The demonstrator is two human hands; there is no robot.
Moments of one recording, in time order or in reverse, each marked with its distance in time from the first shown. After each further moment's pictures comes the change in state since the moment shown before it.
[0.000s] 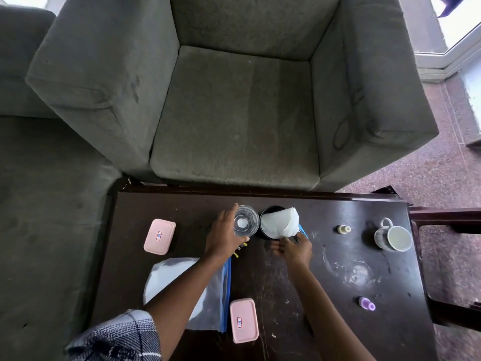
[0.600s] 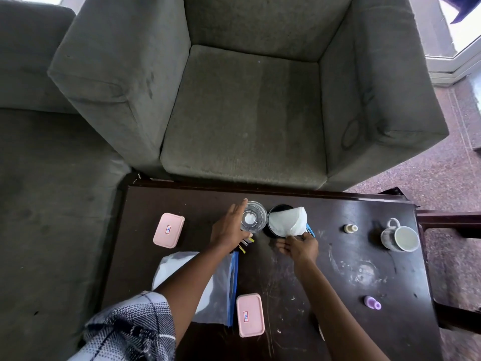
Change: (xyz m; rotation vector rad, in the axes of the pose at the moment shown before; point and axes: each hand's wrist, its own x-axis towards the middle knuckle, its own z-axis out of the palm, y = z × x) left_hand 0.002 -0.001 -0.016 0.171 -0.138 0.031; right_hand -0.017 -0.010 0.002 0.036 -0.029 0.045
